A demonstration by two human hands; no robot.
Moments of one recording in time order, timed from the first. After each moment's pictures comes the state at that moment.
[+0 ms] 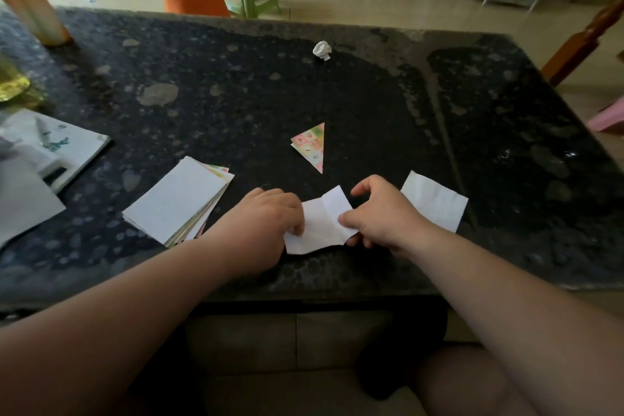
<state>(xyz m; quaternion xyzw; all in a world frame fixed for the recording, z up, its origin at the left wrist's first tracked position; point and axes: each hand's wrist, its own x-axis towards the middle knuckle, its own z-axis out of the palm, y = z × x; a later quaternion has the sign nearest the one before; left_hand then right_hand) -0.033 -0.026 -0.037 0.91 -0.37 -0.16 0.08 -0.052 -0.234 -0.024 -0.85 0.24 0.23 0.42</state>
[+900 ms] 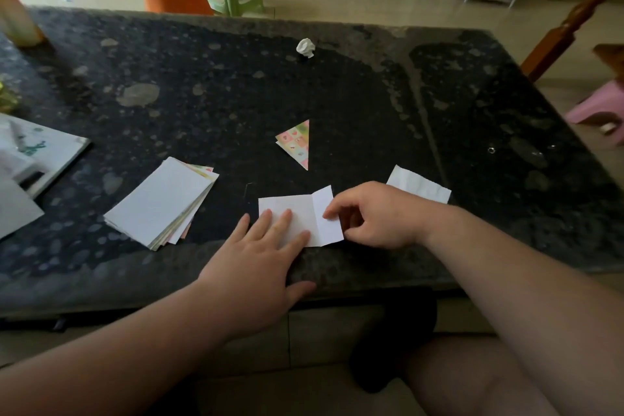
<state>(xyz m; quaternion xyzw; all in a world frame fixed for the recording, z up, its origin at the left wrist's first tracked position) -0.093 -0.040 -0.042 0.93 -0.30 -0.22 -0.03 -0.057 -0.271 -0.017 -0.93 -0.10 0.27 0.22</state>
